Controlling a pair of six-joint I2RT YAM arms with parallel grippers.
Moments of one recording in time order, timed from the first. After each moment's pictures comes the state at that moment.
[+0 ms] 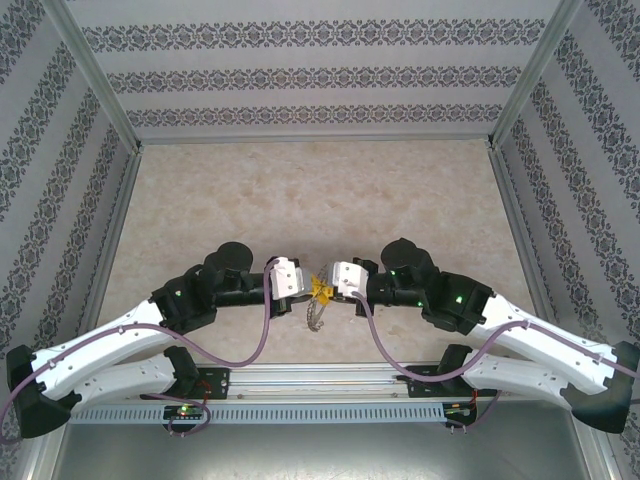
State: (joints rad) left arm -0.93 0.90 0.79 -0.26 0.33 0.35; right arm 1.00 0.89 0.85 -0.43 -0.28 -0.43
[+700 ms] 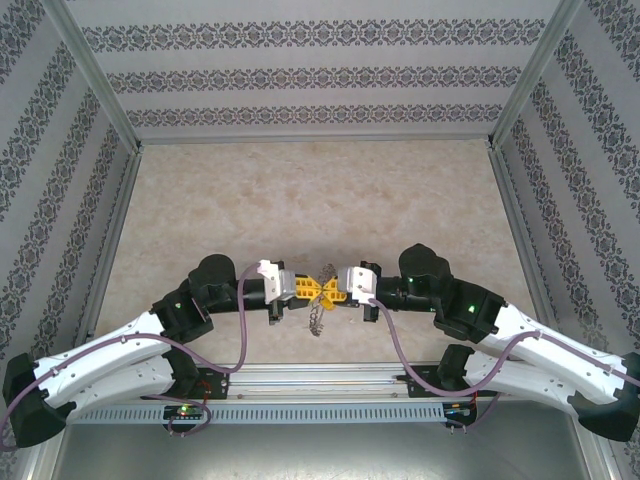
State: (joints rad) left arm -0.91 0.82 0.61 0.10 0.48 0.18; right arm 1.00 0.79 0.79 -0.32 -0.35 -0.41
